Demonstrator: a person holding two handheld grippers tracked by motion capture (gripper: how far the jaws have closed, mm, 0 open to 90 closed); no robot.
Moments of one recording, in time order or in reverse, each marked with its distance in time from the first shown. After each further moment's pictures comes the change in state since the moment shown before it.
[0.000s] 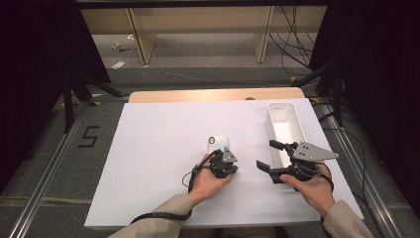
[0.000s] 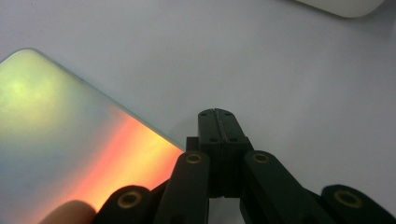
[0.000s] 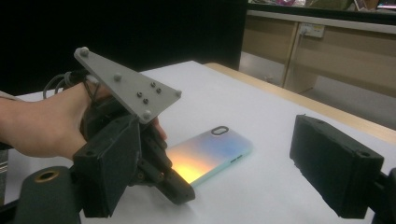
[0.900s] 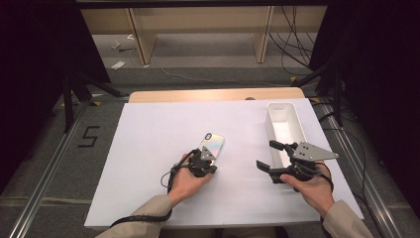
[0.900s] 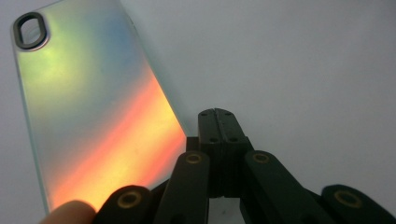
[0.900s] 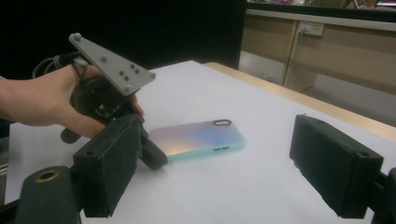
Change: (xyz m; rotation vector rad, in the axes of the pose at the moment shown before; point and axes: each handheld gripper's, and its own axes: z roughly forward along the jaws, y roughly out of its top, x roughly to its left) left arm 0.037 -0.034 -0.041 0.070 0.059 -0.067; right arm 0.000 -0.001 0.000 0.003 -0.001 0.012
